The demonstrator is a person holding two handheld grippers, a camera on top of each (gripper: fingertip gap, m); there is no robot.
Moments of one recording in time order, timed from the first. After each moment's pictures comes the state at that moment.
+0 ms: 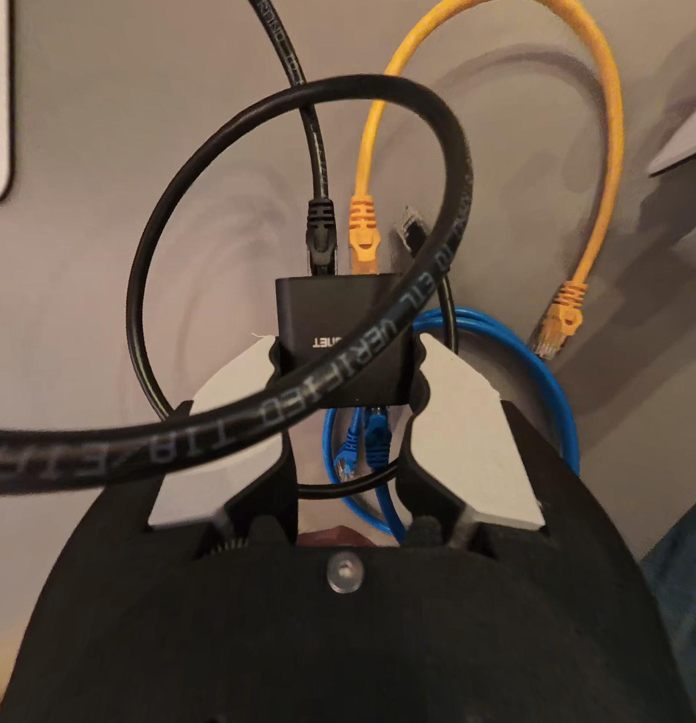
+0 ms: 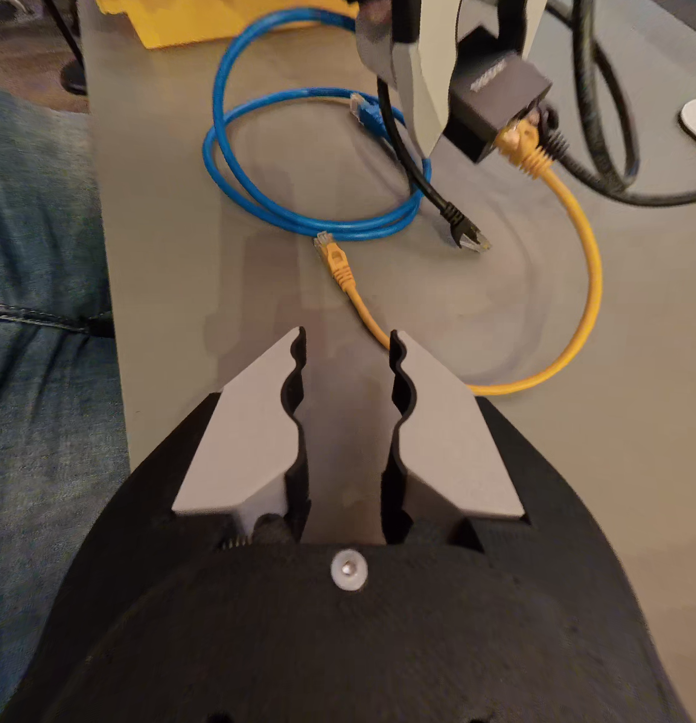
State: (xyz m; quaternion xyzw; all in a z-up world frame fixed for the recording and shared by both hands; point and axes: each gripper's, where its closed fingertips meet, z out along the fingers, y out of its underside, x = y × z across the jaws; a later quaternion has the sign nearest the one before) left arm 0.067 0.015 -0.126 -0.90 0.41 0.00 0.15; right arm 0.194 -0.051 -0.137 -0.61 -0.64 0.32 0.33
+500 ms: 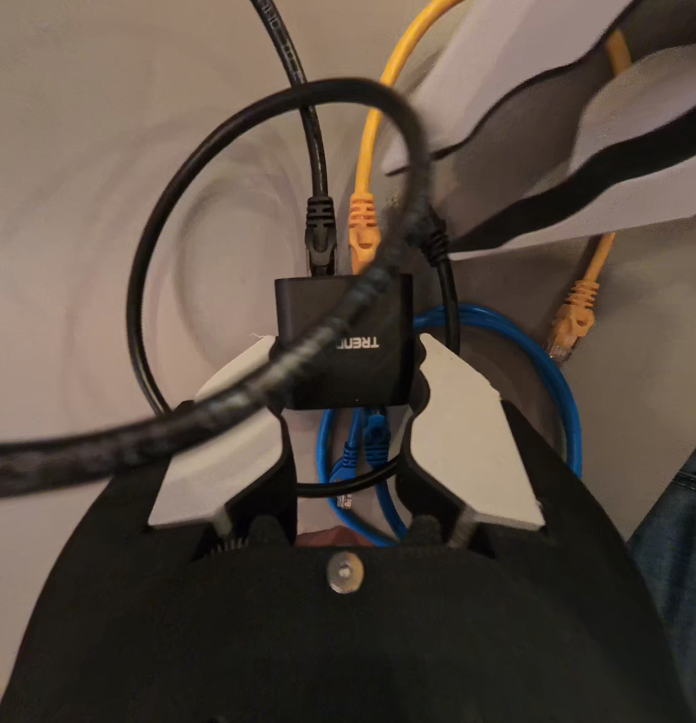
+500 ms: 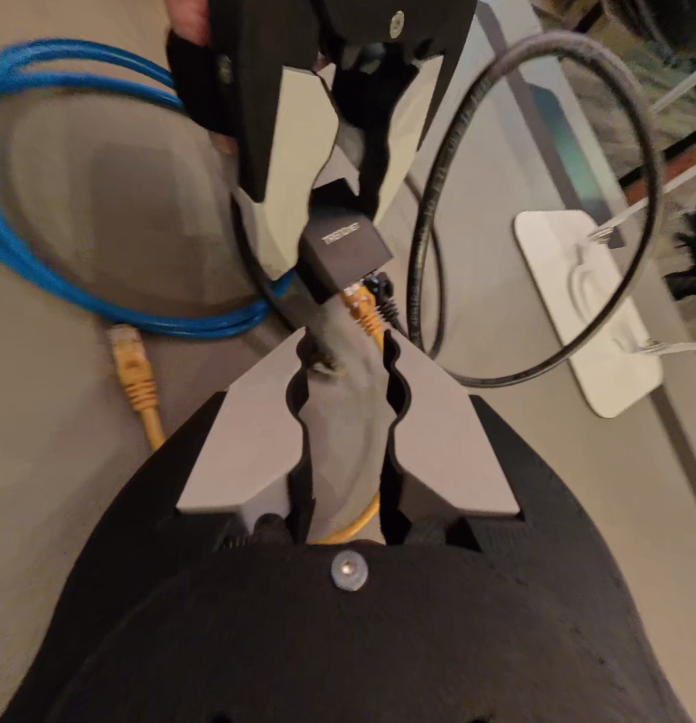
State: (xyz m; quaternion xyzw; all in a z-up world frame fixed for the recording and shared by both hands) left arm 0.094 0.008 -0.145 -0.90 0.42 -0.06 0.14; right arm 0.142 0.022 -0.119 -0.56 -0.70 0.16 0.42
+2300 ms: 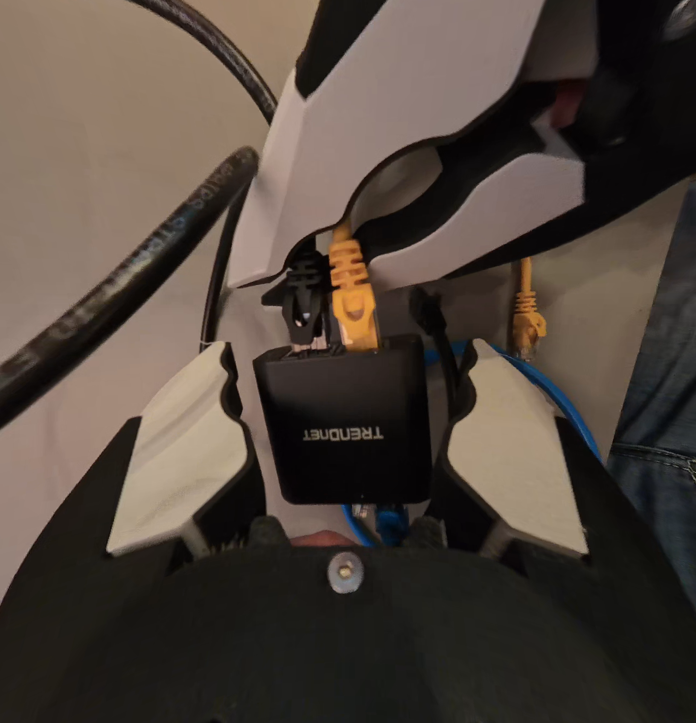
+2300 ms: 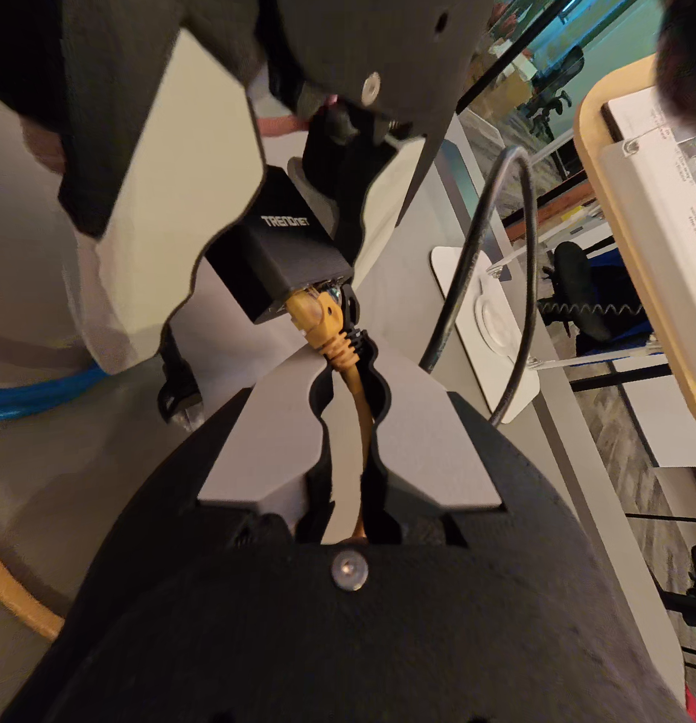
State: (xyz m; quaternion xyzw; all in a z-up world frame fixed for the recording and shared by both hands) left arm 0.139 -0.002 -0.125 -0.85 0.49 -0.13 0.16; right arm 0.130 0.041 -0.096 -0.52 -0.68 0.08 0.51
